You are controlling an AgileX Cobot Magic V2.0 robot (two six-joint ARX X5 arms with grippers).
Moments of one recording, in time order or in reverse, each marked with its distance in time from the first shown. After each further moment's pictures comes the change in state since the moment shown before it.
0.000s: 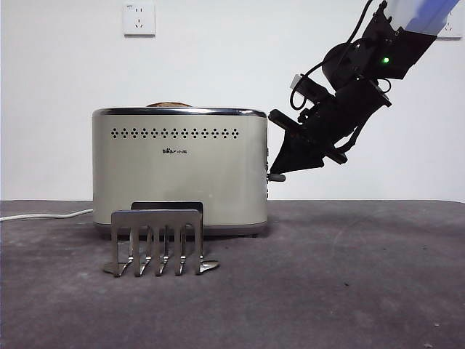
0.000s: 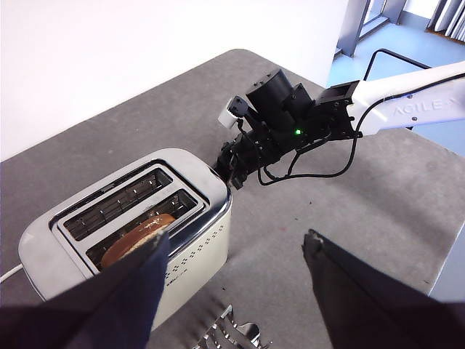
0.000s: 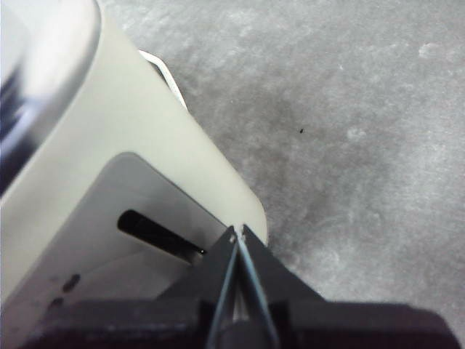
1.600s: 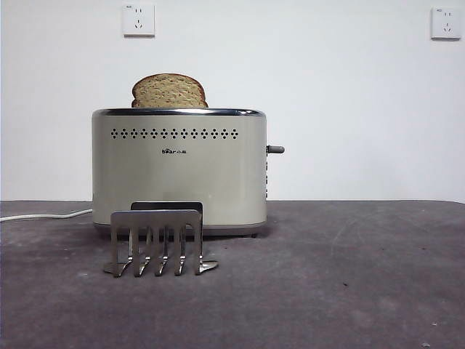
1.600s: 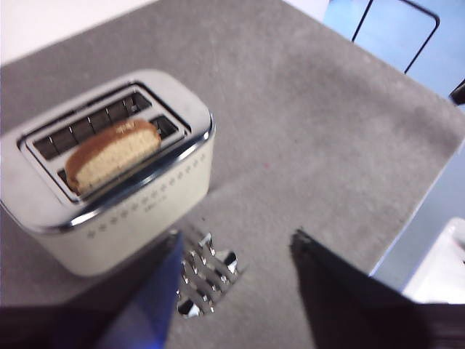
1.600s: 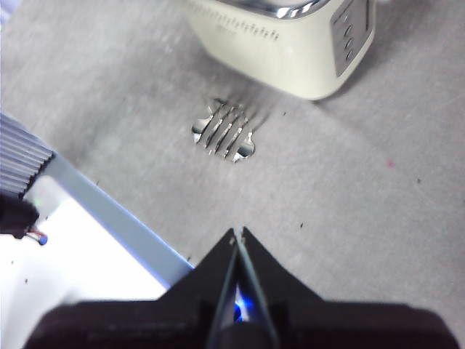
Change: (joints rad) left arm 0.000 0.000 0.000 -0.190 -0.001 0.001; right arm -0.021 -0.965 -0.037 -1.104 -0.011 -0.153
